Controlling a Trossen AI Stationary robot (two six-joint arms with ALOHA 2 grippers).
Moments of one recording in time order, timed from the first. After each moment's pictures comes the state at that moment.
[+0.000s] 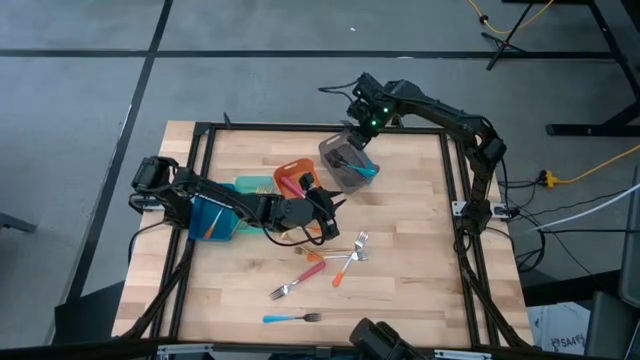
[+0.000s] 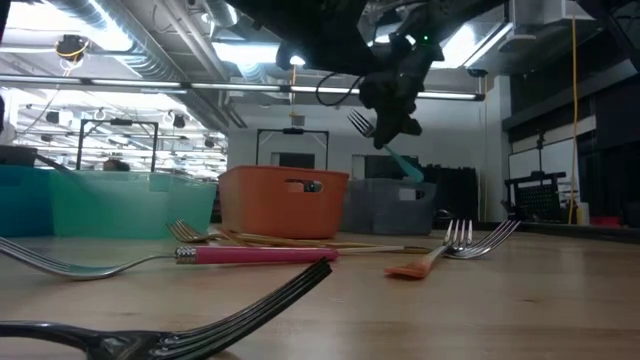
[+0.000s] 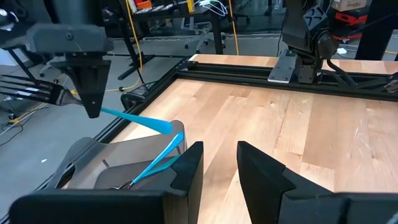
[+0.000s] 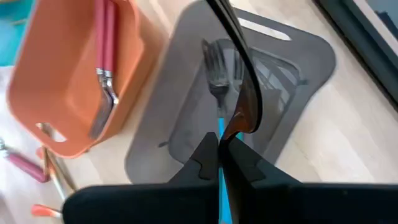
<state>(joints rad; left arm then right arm) -0.16 1.72 1.11 0.24 -0.69 -0.08 -0.65 1.90 1.74 -1.07 -0.35 -0.01</state>
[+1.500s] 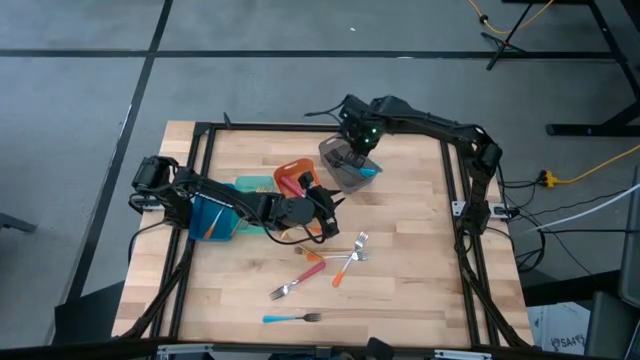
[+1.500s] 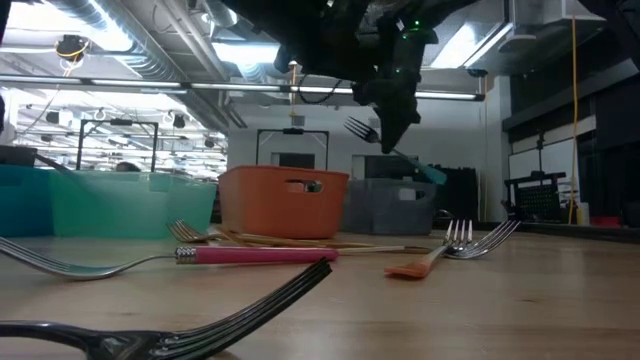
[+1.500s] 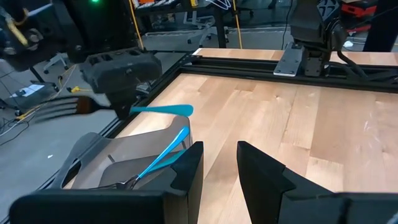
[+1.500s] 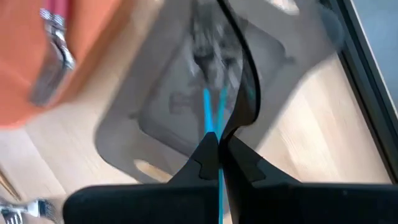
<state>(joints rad) -0.15 1.72 1.11 0.22 -0.69 -0.08 -0.49 1.90 1.74 -1.14 -0.05 -0.04</state>
